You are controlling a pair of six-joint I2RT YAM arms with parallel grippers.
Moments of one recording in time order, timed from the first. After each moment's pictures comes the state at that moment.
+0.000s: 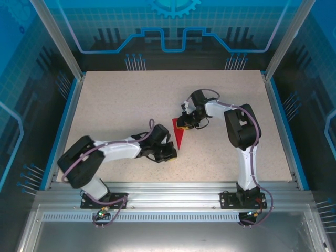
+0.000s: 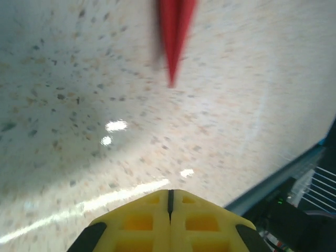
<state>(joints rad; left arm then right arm) -0.75 1.55 0.77 -0.17 0.40 -1.10 0.37 2.15 1.45 -0.57 -0.66 0.32</state>
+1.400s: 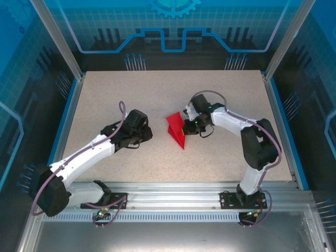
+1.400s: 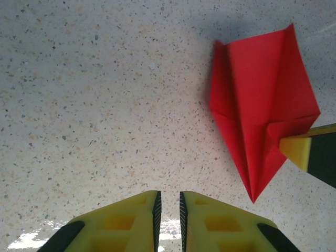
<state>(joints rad) -0.59 1.23 0.92 -0.63 -0.08 -0.89 0.44 1.78 1.18 -0.63 -0.47 0.27</state>
